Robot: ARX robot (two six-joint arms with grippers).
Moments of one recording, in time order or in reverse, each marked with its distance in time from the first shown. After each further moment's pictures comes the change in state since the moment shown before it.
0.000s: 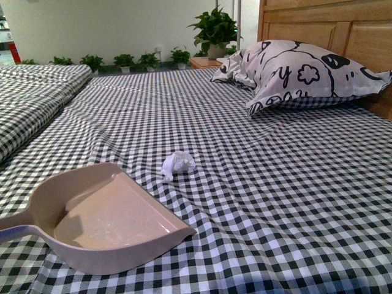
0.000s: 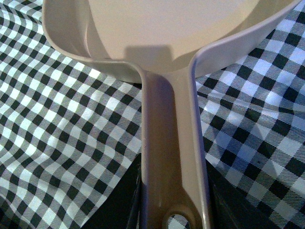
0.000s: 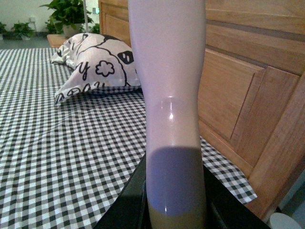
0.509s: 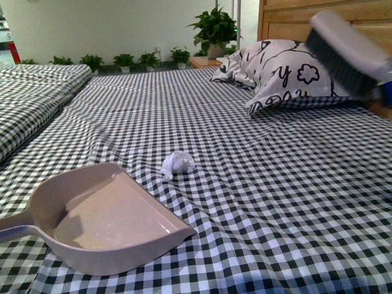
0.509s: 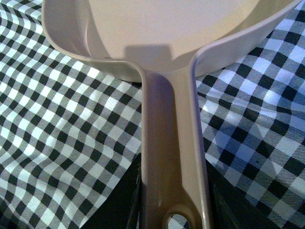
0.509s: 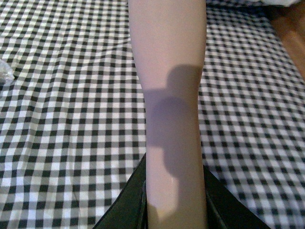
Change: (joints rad) left arm 0.001 0.000 0.000 -0.002 -0.002 0.002; right arm -0.036 0.905 0.513 -0.076 -0.390 -0.031
